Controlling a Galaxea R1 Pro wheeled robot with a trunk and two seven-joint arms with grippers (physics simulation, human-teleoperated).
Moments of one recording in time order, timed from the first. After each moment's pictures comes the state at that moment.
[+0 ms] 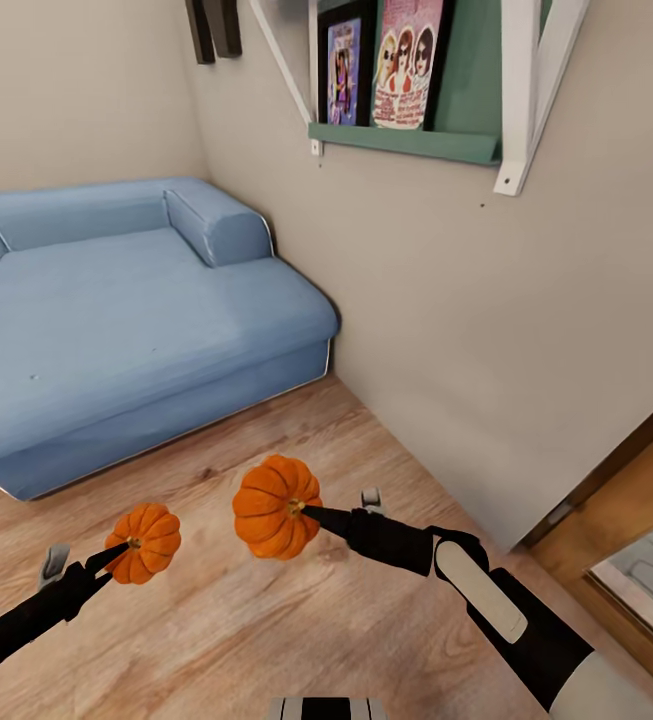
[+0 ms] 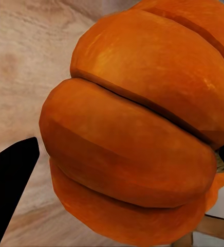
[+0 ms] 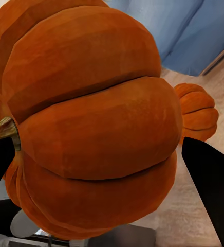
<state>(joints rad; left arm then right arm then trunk) -0.52 0.51 -0.03 -0.35 0.98 0.45 -0.90 -0.55 -0.19 0.61 -1.18 -1.25 0.59 0.62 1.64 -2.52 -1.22</state>
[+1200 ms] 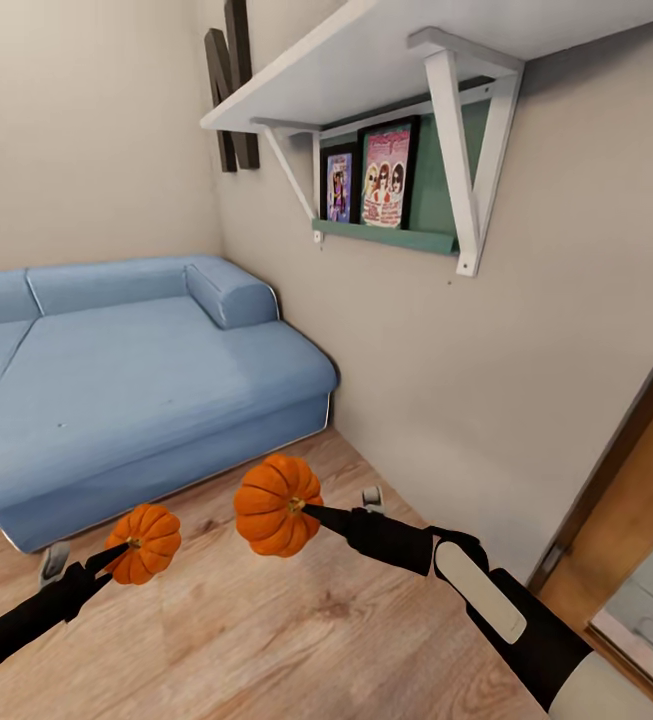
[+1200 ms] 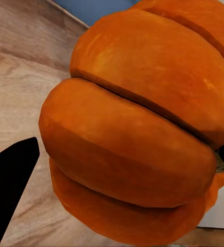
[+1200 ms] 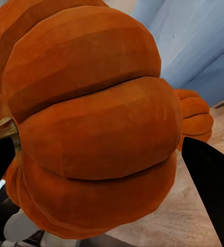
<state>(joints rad) -0.52 0.51 -0.03 -0.35 0.98 0.45 -0.90 -0.55 -0.19 0.61 -1.18 -1.24 0.57 0.62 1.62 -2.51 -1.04</state>
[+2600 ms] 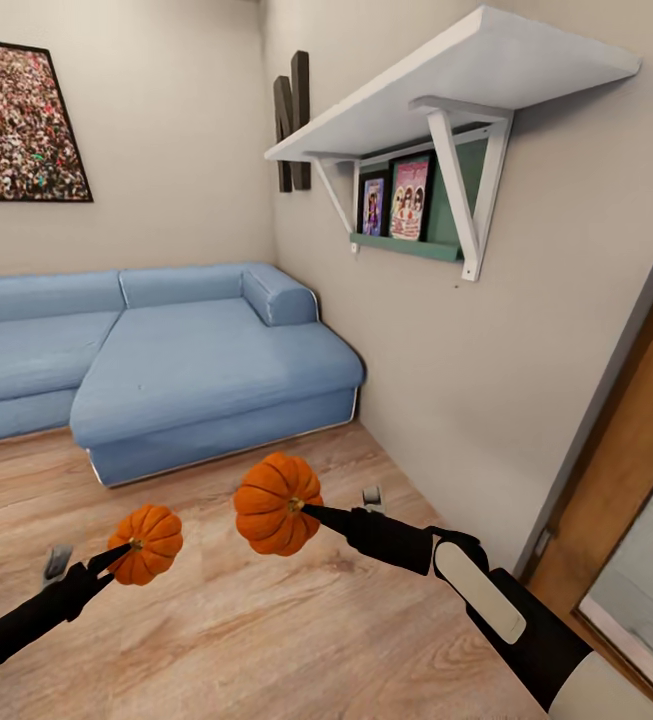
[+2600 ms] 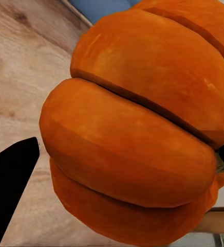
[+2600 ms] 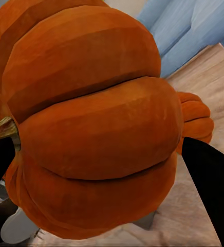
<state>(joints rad) -0.52 0.51 -0.03 -0.35 0.98 0.45 -0.90 -0.55 -0.19 0.61 -1.18 -1.24 0.55 0.62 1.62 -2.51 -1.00</state>
